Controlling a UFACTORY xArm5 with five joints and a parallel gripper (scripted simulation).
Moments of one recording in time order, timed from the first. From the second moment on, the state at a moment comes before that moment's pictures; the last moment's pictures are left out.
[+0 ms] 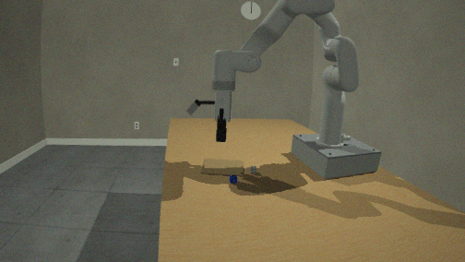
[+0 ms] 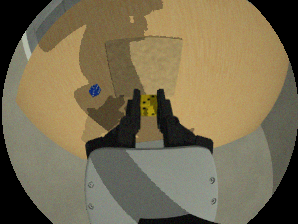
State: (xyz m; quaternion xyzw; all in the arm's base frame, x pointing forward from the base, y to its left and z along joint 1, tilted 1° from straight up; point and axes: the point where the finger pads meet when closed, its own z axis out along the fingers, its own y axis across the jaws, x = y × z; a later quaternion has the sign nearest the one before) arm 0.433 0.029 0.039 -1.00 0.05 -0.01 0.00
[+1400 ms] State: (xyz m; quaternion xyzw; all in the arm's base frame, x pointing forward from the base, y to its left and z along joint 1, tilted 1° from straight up) arm 0.425 0.037 0.041 -0.97 -0.04 -0.24 0.01
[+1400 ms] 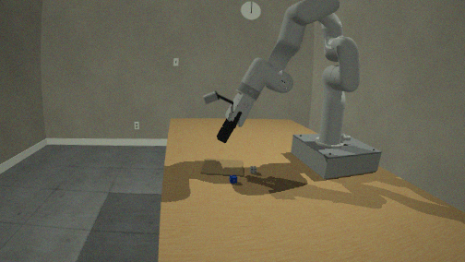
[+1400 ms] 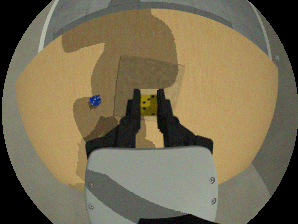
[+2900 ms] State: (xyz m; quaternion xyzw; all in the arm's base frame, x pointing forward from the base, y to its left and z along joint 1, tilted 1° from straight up) arm 0.422 0.038 0.019 -0.88 -0.03 -0.47 0.02
